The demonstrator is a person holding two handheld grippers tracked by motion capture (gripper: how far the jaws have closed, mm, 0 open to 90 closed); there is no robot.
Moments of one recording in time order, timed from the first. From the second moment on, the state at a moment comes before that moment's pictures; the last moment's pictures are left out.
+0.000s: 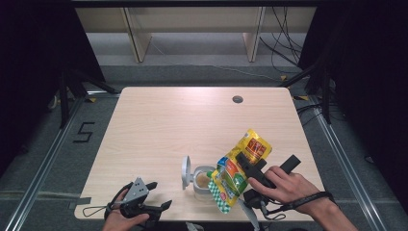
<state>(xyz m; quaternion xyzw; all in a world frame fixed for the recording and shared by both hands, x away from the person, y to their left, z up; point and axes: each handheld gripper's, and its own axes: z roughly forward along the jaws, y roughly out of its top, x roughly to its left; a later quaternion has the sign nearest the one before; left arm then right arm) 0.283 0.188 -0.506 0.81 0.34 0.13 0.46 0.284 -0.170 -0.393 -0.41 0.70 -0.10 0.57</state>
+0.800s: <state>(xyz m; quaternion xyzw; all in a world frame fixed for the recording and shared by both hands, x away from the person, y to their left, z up) 0.282 0.188 -0.506 0.81 0.34 0.13 0.47 0.288 -0.170 -0.394 -0.40 0.71 -0.10 0.57</state>
